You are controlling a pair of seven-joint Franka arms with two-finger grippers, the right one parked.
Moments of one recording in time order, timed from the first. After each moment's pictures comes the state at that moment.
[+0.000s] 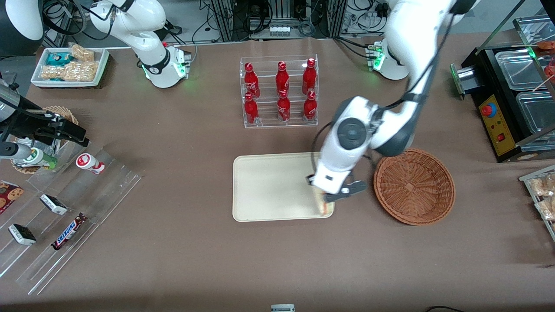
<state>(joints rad) -0.56 0.59 -0.06 -1.49 0.00 2.16 -0.89</state>
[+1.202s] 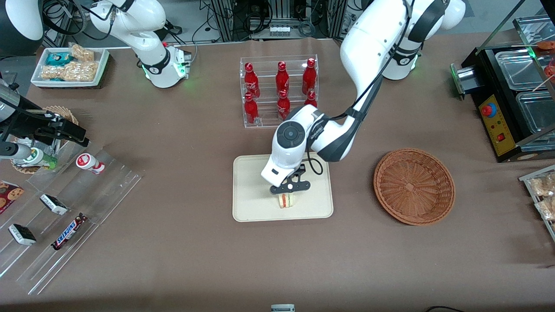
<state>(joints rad) -0.70 0.74 -0.05 -1.34 -0.03 2.17 -0.87</state>
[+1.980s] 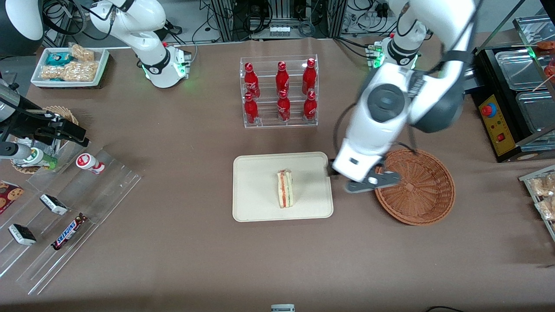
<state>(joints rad) -0.42 0.35 -0.02 -1.50 0.05 1.86 -0.61</state>
